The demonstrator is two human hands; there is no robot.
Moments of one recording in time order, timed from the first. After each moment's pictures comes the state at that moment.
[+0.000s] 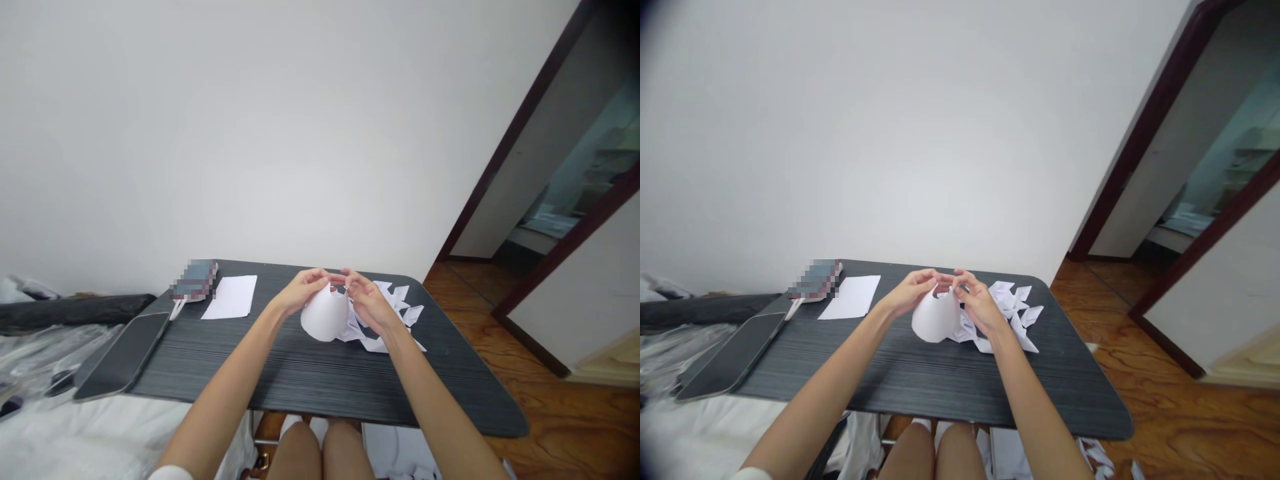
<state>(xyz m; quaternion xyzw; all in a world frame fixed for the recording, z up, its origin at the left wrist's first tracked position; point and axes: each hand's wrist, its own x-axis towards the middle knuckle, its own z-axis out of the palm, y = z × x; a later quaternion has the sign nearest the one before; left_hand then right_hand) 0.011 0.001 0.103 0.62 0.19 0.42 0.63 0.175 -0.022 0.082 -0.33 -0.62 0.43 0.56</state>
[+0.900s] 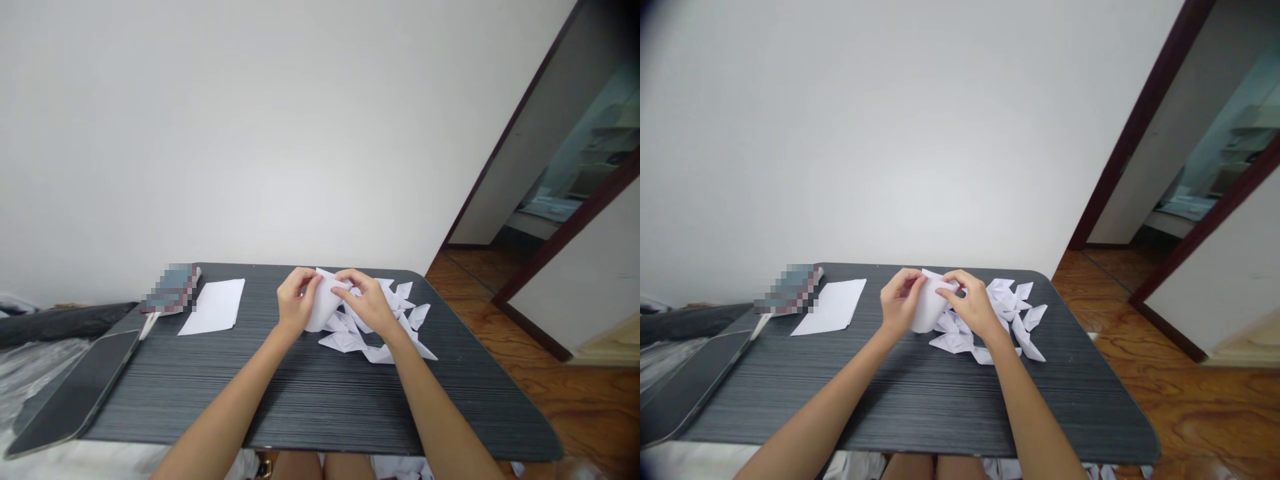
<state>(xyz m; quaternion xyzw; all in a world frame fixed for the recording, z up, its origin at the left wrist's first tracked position) 0.035 0.009 0.074 0.65 0.35 0.65 0.17 0.175 -0.003 0.083 -0.41 -0.70 0.21 0.54</state>
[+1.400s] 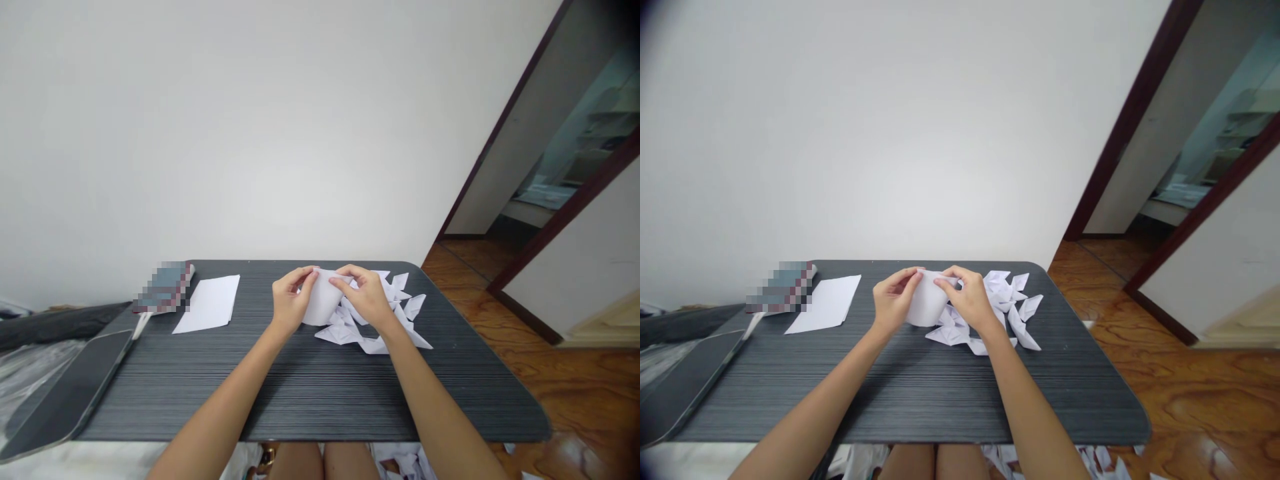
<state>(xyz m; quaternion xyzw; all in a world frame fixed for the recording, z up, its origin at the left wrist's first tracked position) 0.038 0.005 0.072 0.63 0.36 0.65 0.23 0.178 -0.005 0.083 -0.44 -0.68 0.21 0.55</state>
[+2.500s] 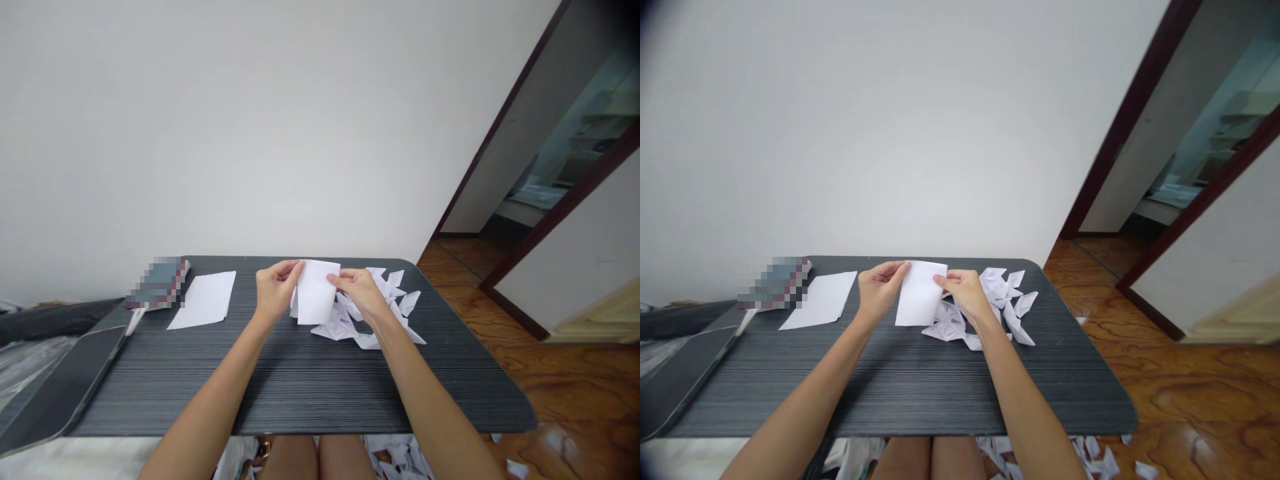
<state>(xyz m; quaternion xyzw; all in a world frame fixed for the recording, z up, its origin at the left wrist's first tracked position) 0.019 0.016 0.077 0.62 0.40 0.63 0.23 0.178 0.000 0.075 -0.41 -0.50 0.54 0.55</state>
